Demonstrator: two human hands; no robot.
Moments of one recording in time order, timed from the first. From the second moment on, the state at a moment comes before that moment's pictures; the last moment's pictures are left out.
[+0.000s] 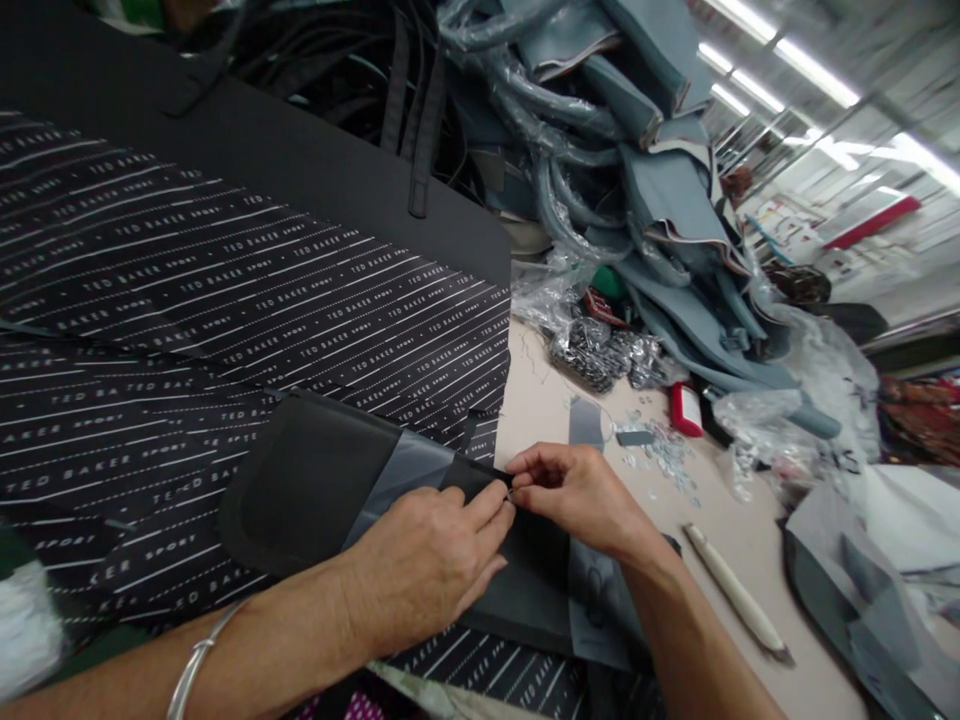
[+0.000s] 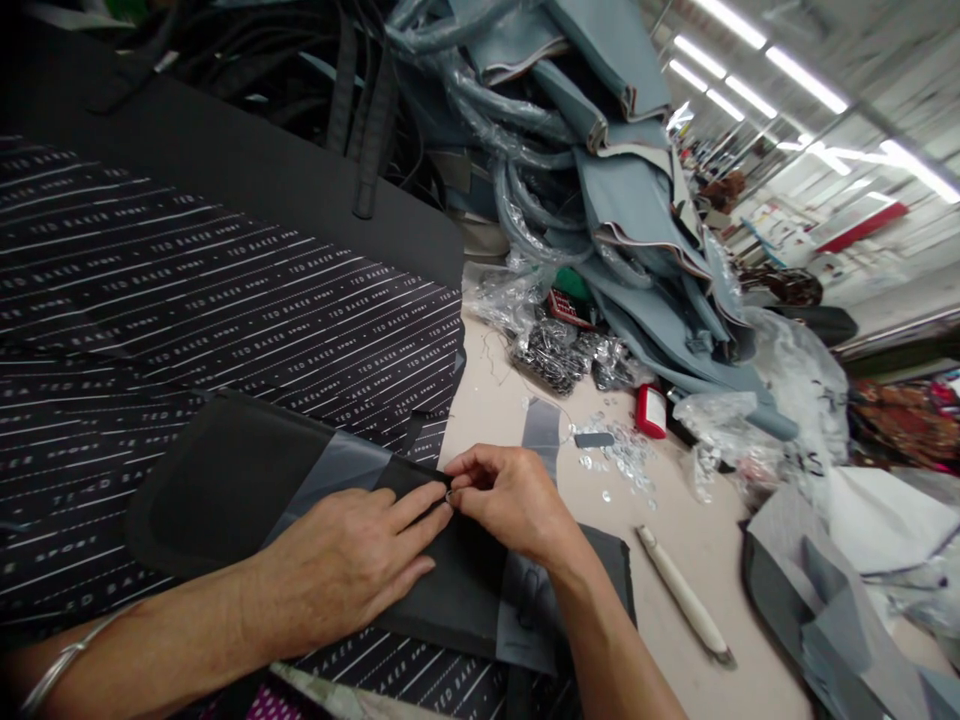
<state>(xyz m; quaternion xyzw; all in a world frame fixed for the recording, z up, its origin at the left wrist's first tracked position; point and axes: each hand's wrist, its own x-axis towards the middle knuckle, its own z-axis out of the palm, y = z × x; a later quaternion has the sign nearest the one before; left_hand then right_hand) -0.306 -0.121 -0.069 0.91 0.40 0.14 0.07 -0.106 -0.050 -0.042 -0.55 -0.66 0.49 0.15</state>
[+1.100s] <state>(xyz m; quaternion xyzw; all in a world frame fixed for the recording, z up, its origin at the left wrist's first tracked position) -0.303 -0.120 -0.065 0.91 0.40 0.12 0.04 0.091 -0.131 -0.063 -0.79 -0.56 0.05 0.24</state>
